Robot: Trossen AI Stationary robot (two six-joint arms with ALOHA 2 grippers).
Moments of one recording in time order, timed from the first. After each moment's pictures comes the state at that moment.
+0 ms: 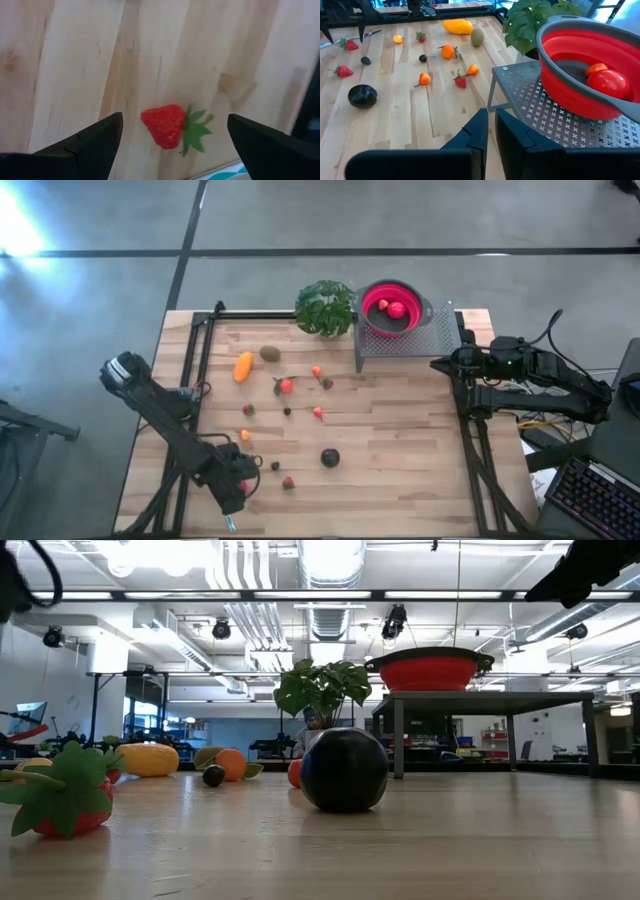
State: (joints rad) left arm -0.85 1.51 0.85 -0.56 -0.04 -1.12; right arm -0.20 0.36 0.74 -0.83 0.08 0.02
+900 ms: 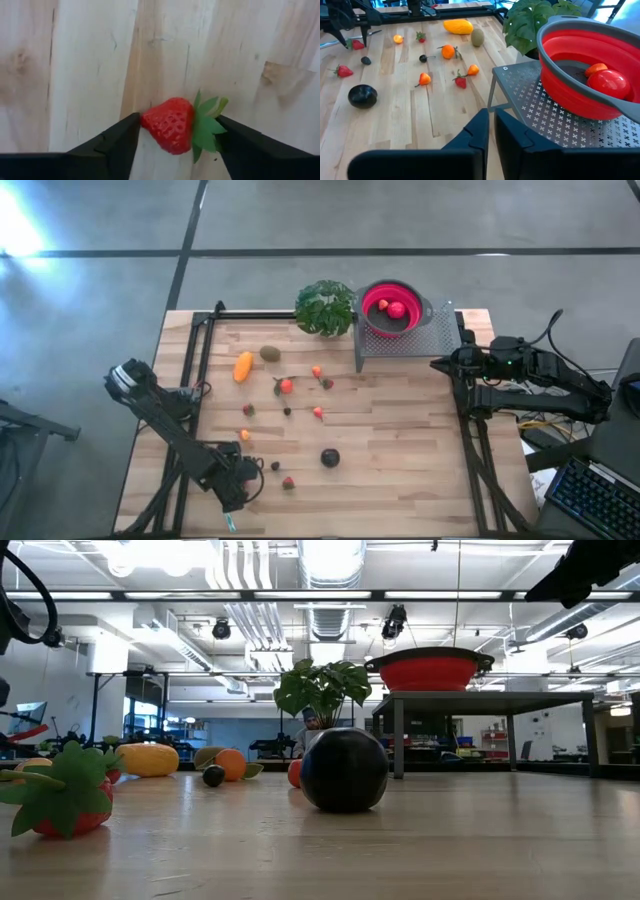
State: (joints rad) left arm -0.85 1.59 0.85 -0.59 -0.08 -1.04; right arm -0.20 0.36 0.74 -0.83 0.08 0.02
